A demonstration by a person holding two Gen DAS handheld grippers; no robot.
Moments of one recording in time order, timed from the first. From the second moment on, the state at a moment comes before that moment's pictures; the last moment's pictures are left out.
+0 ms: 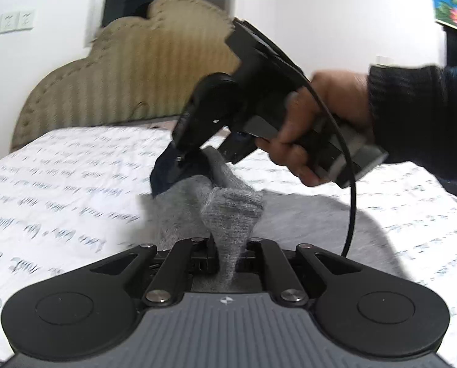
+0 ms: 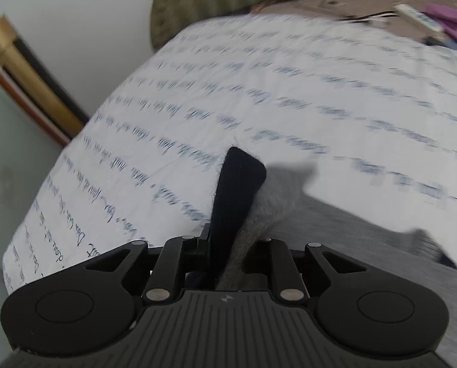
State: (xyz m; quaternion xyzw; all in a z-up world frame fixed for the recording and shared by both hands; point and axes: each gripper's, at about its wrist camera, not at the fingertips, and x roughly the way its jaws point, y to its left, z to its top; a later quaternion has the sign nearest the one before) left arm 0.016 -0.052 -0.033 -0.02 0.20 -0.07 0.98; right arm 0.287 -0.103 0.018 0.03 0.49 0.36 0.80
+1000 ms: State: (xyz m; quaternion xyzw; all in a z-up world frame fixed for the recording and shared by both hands) left arm 0.034 -0.153 -0.069 0.10 0.27 -0.17 0.94; right arm 0.287 -0.340 -0.058 0.24 0.48 0.30 0.79
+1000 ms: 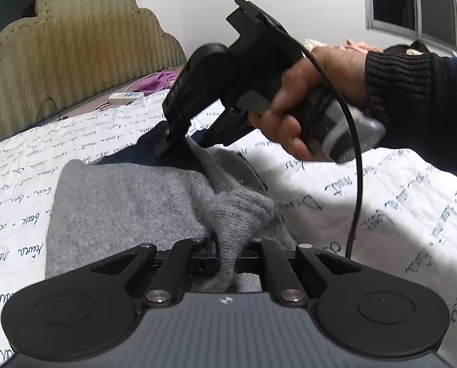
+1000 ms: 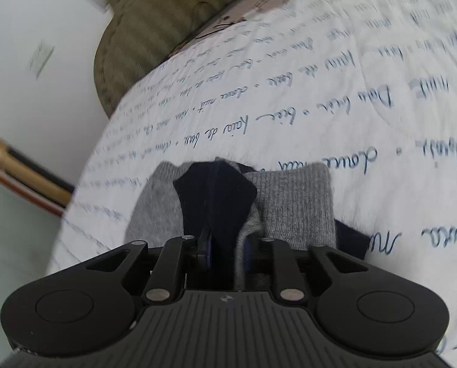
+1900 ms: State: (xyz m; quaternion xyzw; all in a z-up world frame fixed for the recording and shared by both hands) left arm 0.025 -0.173 -0.081 0.12 0.29 -0.24 0.92; right arm 0.282 -0.392 -0.092 0.32 0.45 0.26 0.79
